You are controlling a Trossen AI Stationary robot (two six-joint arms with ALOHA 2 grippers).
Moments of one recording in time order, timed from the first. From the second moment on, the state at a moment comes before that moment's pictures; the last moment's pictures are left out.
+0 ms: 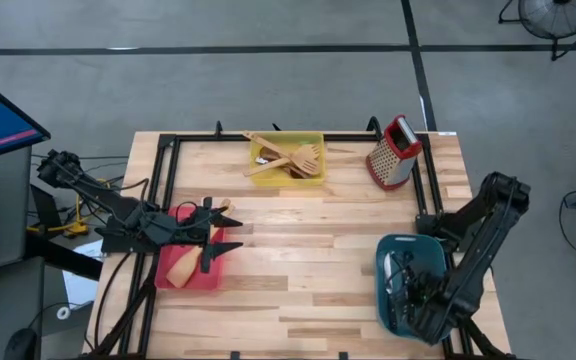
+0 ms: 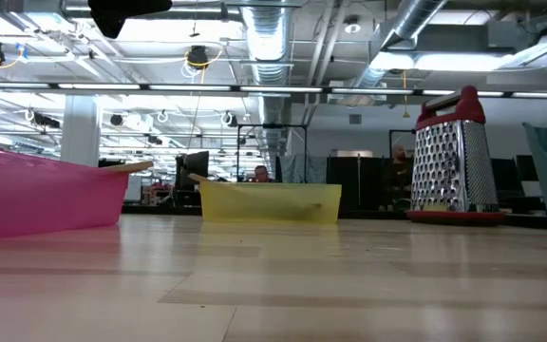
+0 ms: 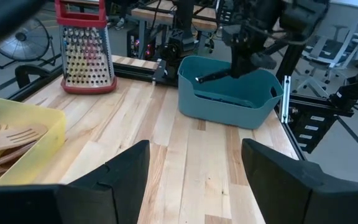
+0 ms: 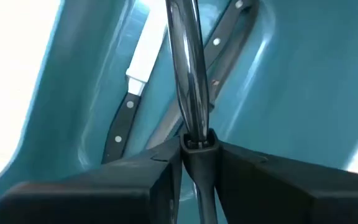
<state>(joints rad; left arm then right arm) -0.50 0.89 0.60 0.03 -0.58 -0.29 1.04 1.53 1.19 -1.37 0.04 2.25</state>
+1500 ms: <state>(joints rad) -0.50 0.89 0.60 0.03 -0.58 -0.30 0.96 1.75 1.08 -1.17 0.03 2.17</state>
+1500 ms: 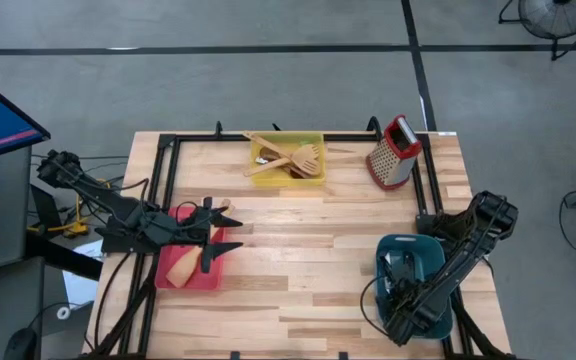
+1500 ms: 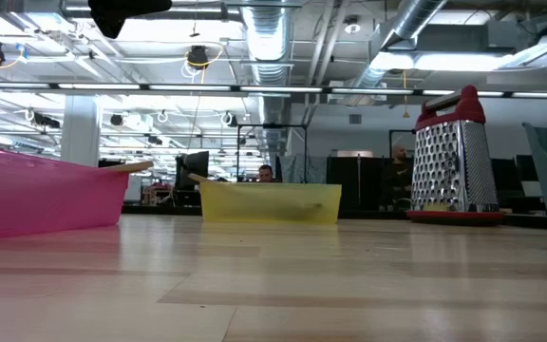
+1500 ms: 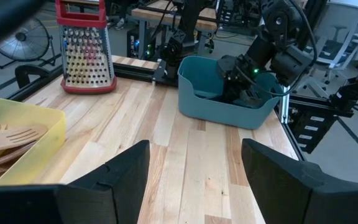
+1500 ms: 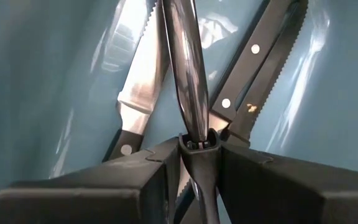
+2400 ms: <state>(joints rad) -0.50 0.85 0.60 0.12 -0.58 -0.30 0.90 1.61 1.17 -1.27 0.06 1.89</state>
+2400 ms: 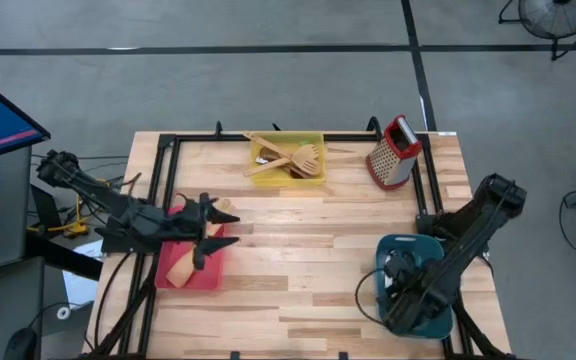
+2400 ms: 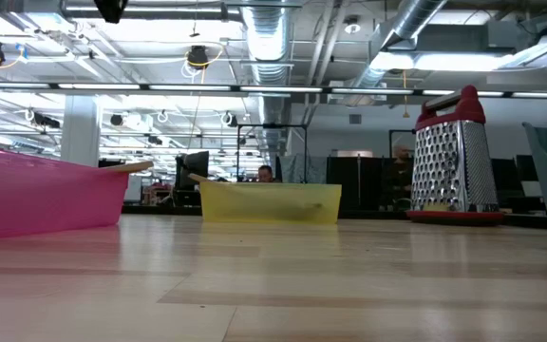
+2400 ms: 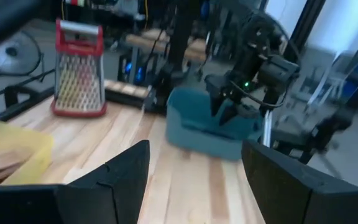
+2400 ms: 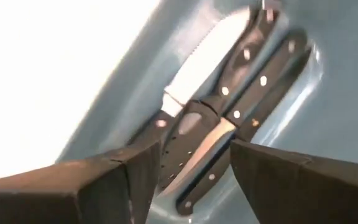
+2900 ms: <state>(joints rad) -0.50 0.47 0.60 0.13 -0.49 -0.29 0.84 1.20 1.35 -1.11 1.01 0.96</state>
